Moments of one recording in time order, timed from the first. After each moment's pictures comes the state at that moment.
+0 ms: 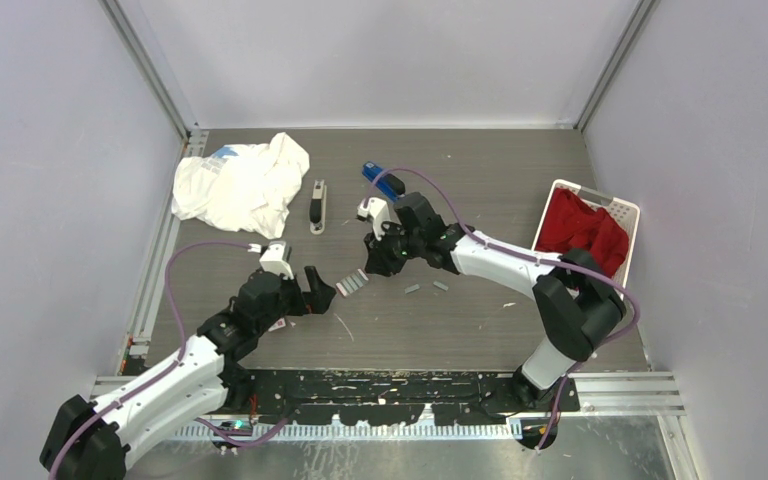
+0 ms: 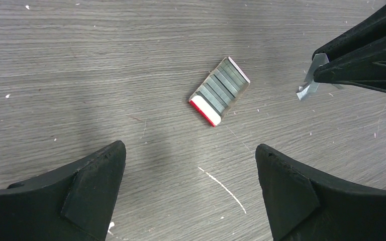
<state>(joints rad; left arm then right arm) -0.63 0.71 0.26 -0.04 -0.12 -0.57 0.72 1.61 1.01 -0.11 -0.46 -0.07</state>
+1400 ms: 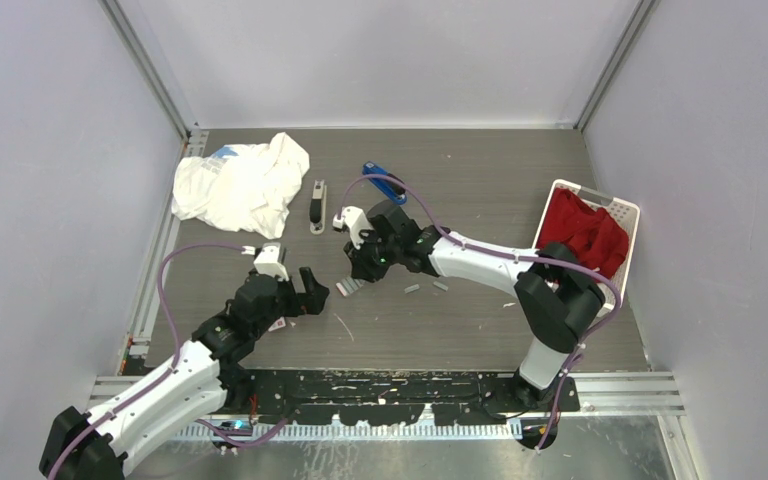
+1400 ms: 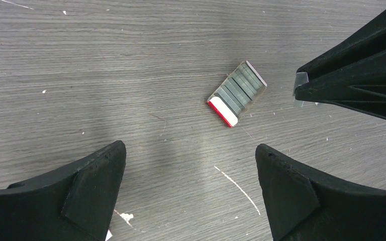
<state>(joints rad) -0.63 0.65 0.26 -0.11 -0.19 -0.55 0.84 1.70 1.11 -0.16 -0.31 -0.09</state>
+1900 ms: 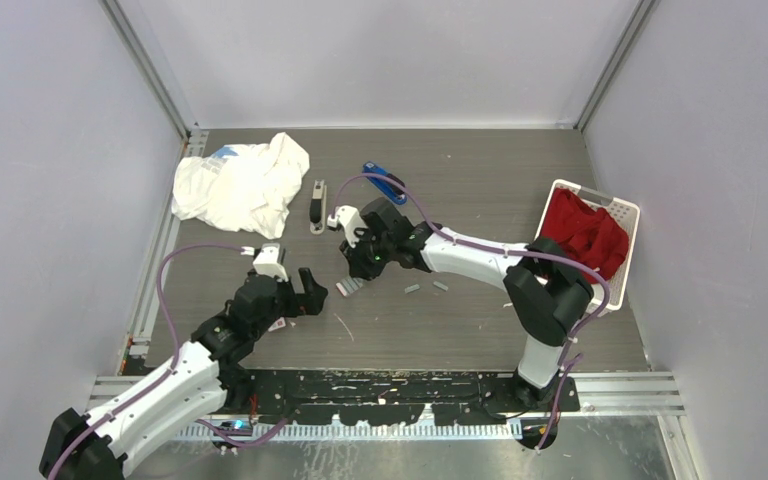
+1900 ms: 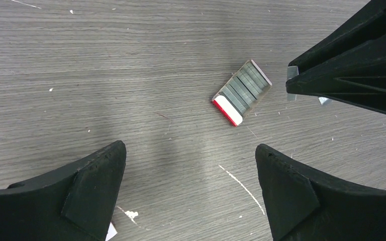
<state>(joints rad) -0.63 0.64 0.26 -0.13 -0.20 -0.54 0.85 1.76 1.17 -0.20 -0.30 -0.10</state>
